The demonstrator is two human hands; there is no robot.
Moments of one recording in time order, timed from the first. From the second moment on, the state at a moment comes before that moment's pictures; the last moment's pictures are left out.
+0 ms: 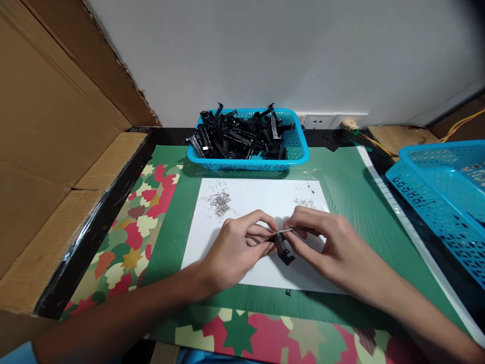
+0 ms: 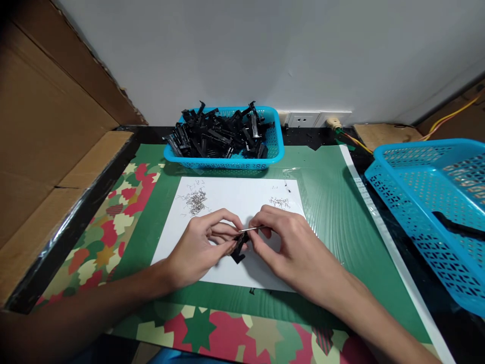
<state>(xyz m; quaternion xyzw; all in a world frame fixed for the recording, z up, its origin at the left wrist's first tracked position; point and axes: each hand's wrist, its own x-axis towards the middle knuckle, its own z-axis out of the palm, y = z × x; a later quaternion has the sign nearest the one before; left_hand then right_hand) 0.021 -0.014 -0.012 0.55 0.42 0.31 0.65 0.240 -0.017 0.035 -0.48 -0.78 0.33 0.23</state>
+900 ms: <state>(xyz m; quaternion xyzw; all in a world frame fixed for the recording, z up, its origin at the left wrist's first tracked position) 0.017 -0.001 0.000 0.51 0.31 0.31 0.74 0.264 -0.010 0.026 -0.45 -0.76 0.16 0.45</state>
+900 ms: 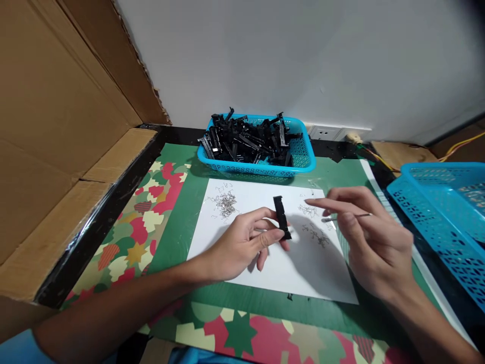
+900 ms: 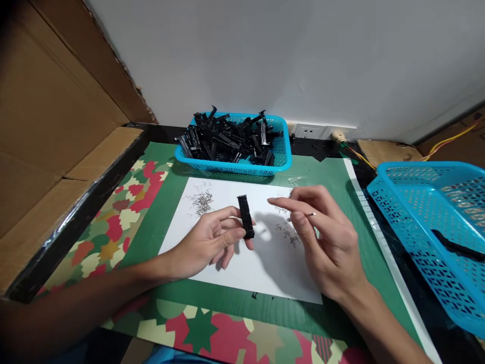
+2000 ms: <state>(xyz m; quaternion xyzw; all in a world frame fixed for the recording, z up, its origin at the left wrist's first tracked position) 0.023 -0.006 0.000 0.51 0.38 0.34 0.69 0.231 -0.026 0.020 -0.47 -0.73 0.23 0.44</state>
